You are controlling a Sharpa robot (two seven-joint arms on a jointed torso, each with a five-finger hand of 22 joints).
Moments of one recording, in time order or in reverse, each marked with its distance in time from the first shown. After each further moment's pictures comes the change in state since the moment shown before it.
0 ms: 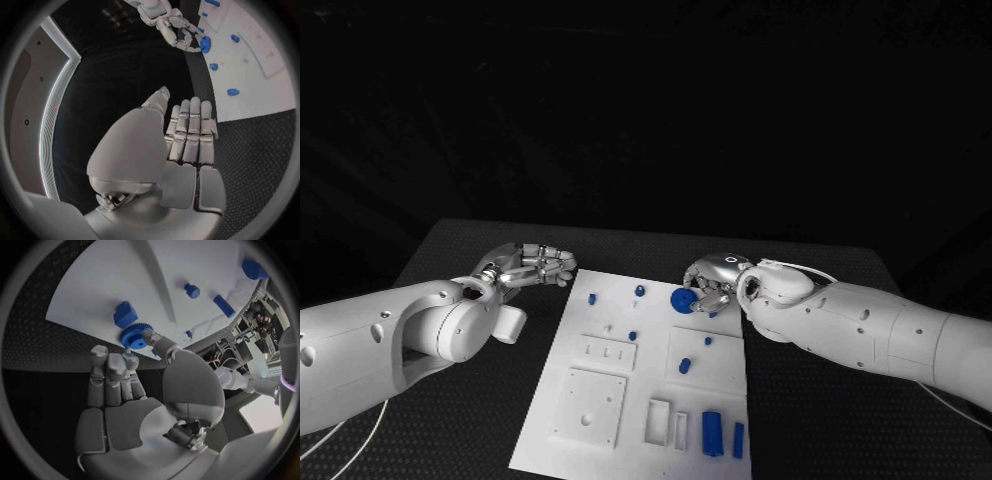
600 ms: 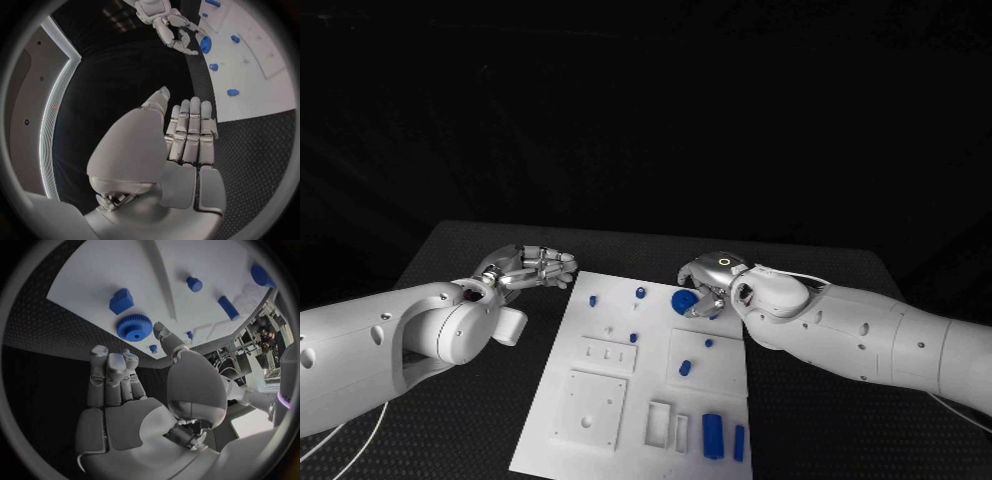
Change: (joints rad) left arm 0.000 -0.004 0.000 0.006 0.000 0.000 0.000; left_hand 0.000 0.000 0.003 -0.003 0.000 0.000 0.000 0.000 0.000 0.000 0.000 0.000 0.000 0.000 0.000 0.004 -0.001 0.000 0.000 0.000 0.000 0.000; right arm 0.000 -0.010 -0.001 0.069 -0.140 -0.049 -0.094; right_hand -0.054 -0.054 -0.099 -0.084 -0.124 -0.040 0.040 -0.065 -0.032 0.002 0.010 -0.018 -0.001 -0.004 0.004 0.005 -0.012 0.001 0.000 0.000 0.000 0.002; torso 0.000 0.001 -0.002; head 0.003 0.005
